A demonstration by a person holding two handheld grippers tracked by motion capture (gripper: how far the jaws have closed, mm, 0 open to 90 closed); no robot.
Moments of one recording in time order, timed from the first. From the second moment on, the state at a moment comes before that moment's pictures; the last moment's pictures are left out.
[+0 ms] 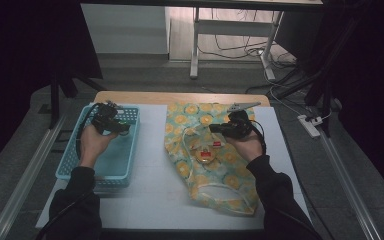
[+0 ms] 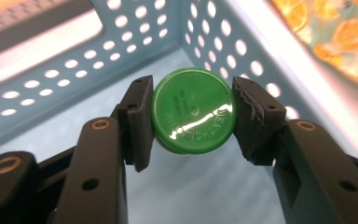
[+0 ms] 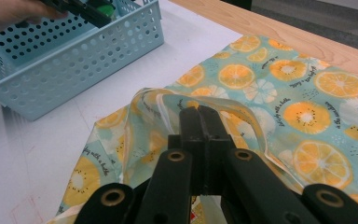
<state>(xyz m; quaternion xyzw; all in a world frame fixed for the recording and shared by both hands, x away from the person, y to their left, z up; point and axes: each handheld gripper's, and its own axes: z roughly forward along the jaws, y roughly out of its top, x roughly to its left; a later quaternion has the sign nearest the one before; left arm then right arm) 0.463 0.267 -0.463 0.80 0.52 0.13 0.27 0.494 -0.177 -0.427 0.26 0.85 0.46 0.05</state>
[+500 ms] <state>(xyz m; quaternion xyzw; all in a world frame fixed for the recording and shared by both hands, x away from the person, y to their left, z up) 0.440 0.254 -0.419 0.81 0.48 0.13 0.31 0.493 -0.177 -0.425 0.26 0.85 0.46 0.06</state>
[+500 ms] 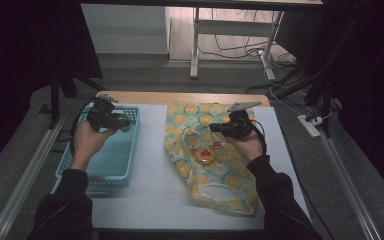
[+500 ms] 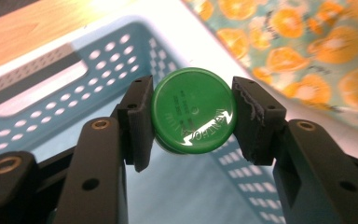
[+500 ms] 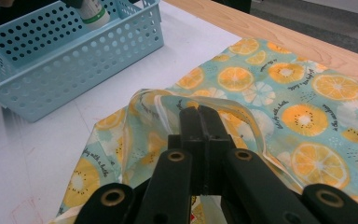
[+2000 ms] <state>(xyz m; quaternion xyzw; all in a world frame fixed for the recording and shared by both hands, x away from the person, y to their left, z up) 0.425 0.094 -0.416 0.88 0.31 0.04 0.36 0.492 -0.175 -0.423 0.26 0.85 0.46 0.06</state>
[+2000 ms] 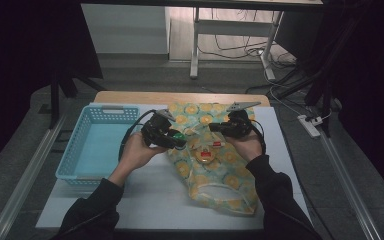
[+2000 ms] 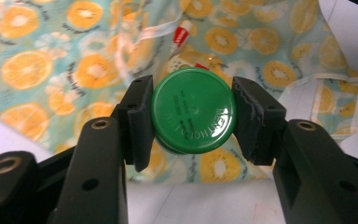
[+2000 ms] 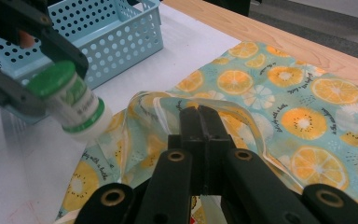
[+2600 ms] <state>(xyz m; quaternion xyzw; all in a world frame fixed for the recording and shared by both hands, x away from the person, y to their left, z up) 0.447 0.035 -0.439 0.89 0.28 0.03 0.35 0.492 -0.172 -0.423 0.26 0.85 0.46 0.06</state>
